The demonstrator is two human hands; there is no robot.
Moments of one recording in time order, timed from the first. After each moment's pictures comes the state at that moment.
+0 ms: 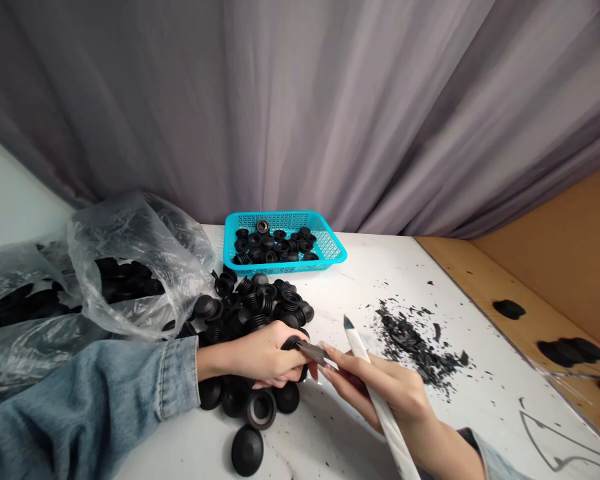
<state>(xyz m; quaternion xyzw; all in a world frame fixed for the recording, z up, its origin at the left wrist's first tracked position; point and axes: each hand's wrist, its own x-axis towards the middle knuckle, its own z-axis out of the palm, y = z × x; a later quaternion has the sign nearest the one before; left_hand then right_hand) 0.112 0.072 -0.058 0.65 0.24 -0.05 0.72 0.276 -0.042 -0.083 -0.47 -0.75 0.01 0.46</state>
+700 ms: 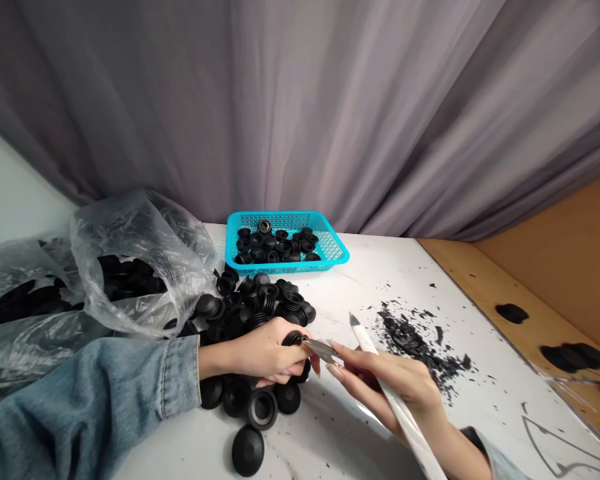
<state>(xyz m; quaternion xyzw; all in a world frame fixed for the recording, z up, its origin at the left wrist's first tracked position) 0.111 0.074 -0.064 0.63 0.24 -0.02 0.74 0.279 -0.039 -0.068 -0.47 -0.74 0.06 0.48</state>
